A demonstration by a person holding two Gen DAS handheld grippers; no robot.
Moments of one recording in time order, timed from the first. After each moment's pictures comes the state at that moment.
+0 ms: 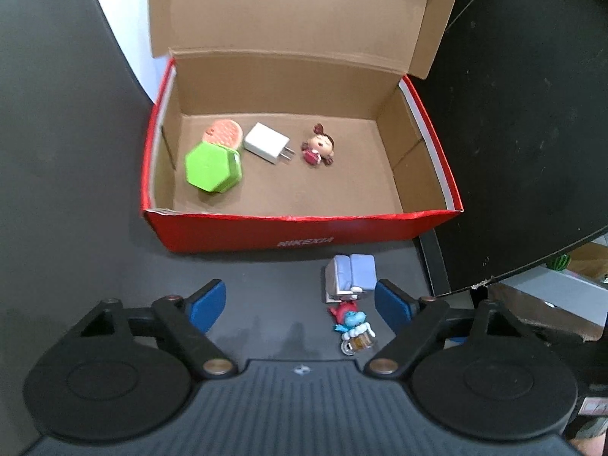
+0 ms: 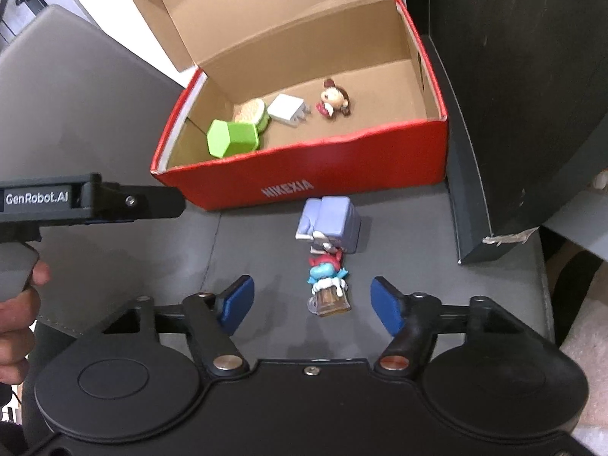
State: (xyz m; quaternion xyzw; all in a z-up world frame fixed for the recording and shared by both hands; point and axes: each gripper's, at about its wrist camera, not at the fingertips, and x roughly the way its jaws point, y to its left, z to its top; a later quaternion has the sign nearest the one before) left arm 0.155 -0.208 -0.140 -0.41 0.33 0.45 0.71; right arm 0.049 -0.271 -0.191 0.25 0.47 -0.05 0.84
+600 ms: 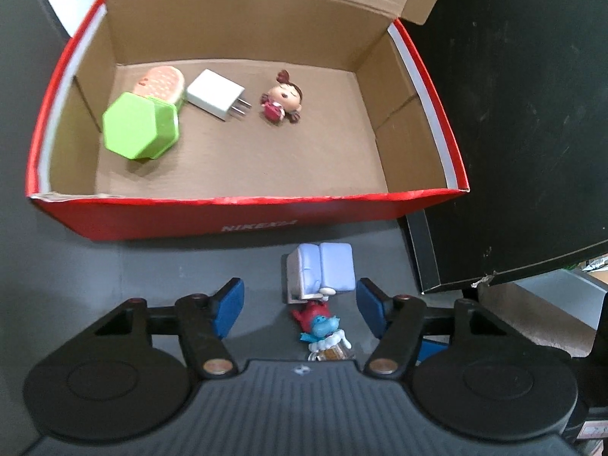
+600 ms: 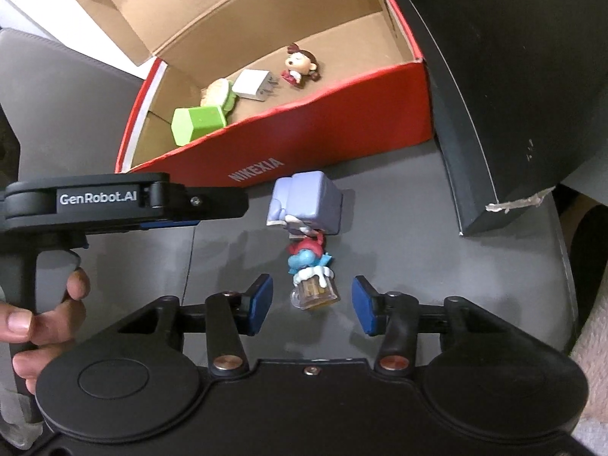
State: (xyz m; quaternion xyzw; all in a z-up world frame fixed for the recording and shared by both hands) left arm 0.196 -0.175 -0.198 -0.46 0.36 0.38 0.72; right arm 0.059 -0.290 -0.227 0.32 0.50 -0.06 0.80
